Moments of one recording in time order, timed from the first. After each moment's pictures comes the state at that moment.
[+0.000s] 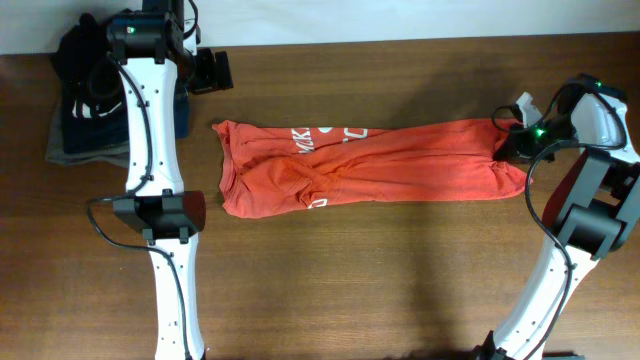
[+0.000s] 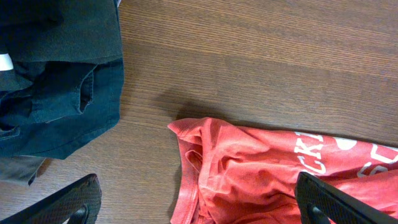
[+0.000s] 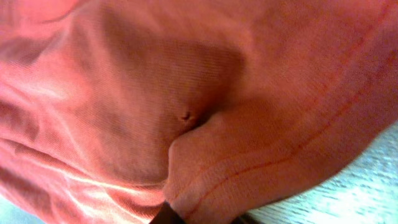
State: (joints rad) left arm -0.02 2.66 3.13 -1.69 0.08 -0.18; right arm -0.44 2.44 2.00 -1.21 -0.42 -0.41
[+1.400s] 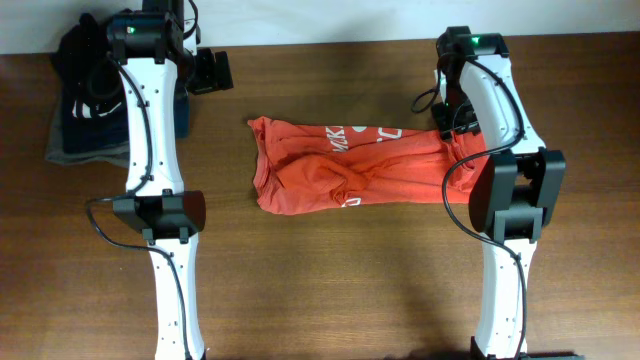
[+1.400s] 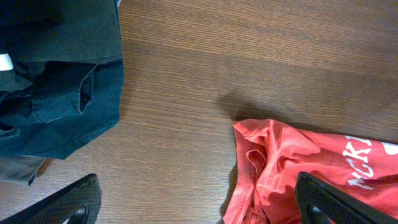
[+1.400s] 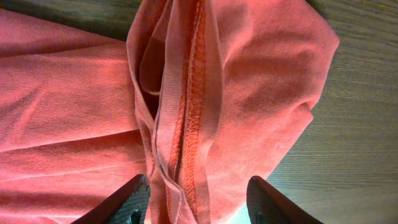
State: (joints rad) left arm -0.02 2.66 3.13 -1.69 0.08 -0.18; right arm 0.03 2.44 2.29 -1.47 0.25 -0.12
